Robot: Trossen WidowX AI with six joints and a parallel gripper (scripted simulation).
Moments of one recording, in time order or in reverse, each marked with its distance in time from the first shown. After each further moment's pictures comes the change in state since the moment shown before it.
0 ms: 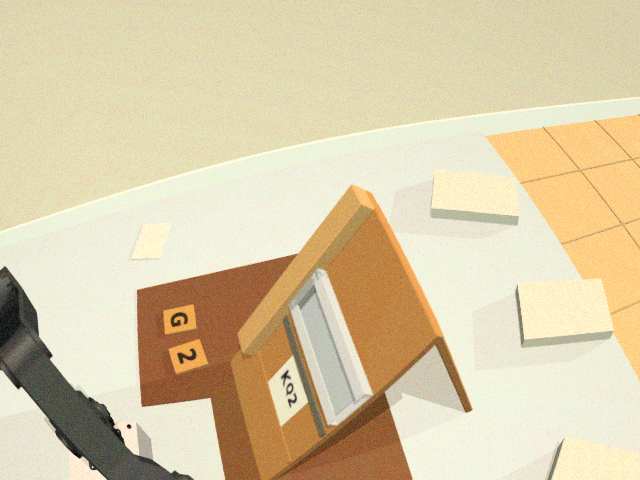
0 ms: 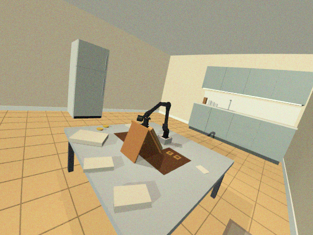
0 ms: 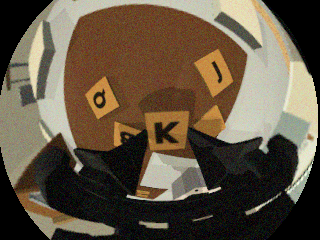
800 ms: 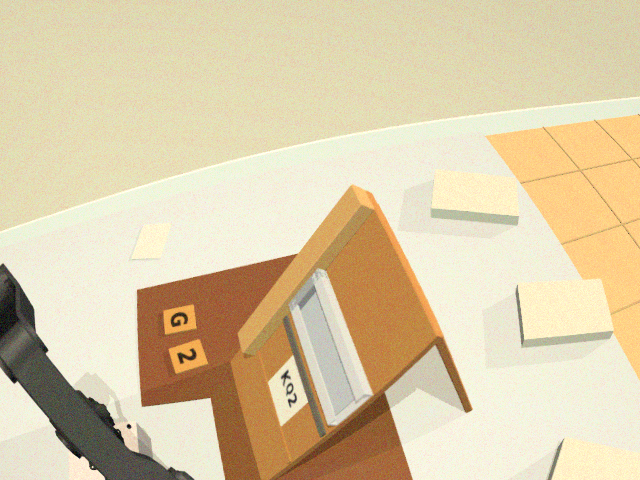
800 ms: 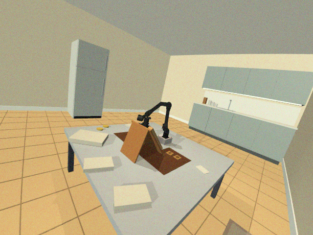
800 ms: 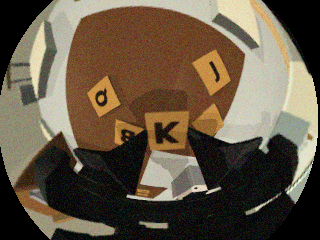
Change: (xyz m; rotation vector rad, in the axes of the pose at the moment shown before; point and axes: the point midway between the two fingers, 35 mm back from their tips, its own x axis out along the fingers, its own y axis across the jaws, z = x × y) arm -0.006 -0.001 -0.002 0.000 0.000 0.000
